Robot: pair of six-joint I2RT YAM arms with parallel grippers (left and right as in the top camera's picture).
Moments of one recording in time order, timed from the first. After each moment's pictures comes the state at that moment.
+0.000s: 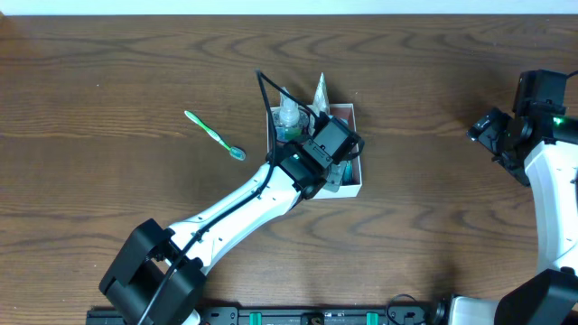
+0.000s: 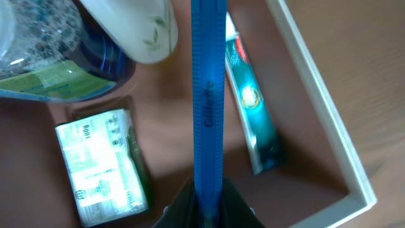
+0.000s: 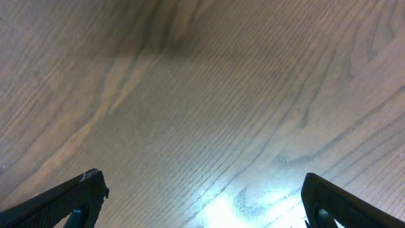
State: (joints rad) left arm -0.80 1.71 1.23 -0.62 -0.14 -0.38; right arm -0.23 1.50 1.25 -0.96 0.20 0.59
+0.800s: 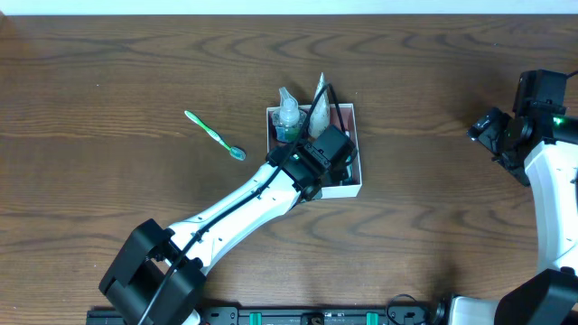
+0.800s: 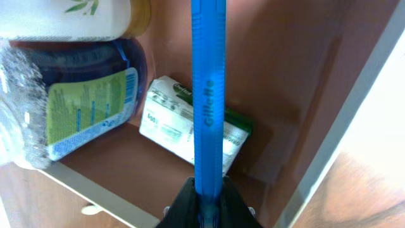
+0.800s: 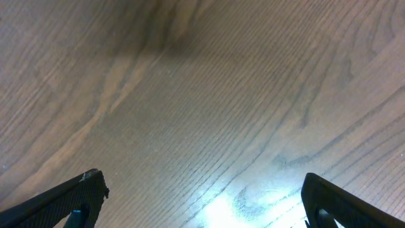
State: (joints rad) left arm -0.80 1.71 1.23 -0.81 -0.31 0.57; right arm -0.23 1.50 1.25 -0.96 0.20 0.59
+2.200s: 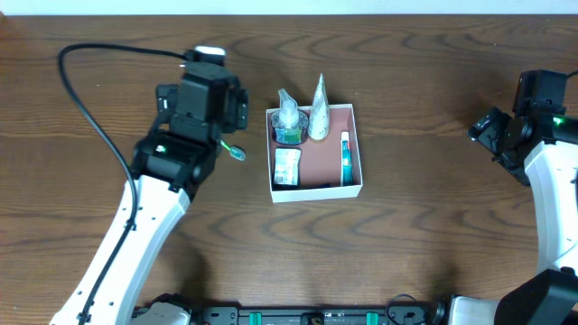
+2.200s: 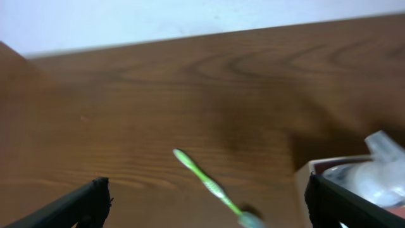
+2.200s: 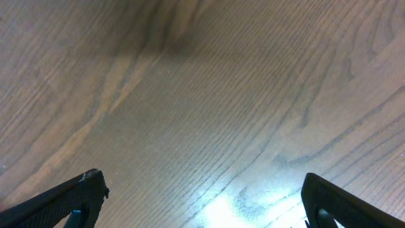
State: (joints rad) left arm -0.32 1.34 1.24 -0.60 -0.35 -0.17; right arm -0.23 1.50 1.25 -0.96 0.20 0.59
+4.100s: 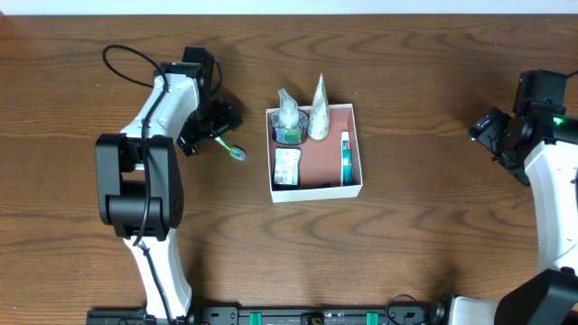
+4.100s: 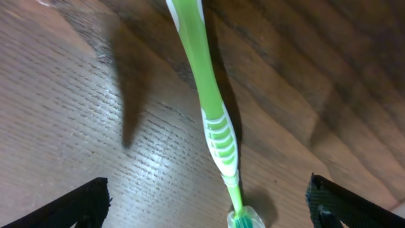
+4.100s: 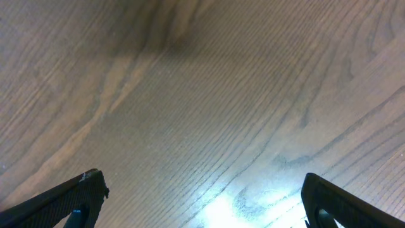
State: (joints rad) left arm -0.08 2.14 1.60 -1.02 0.05 -0.67; right arm -0.23 1.50 1.25 -0.96 0.20 0.59
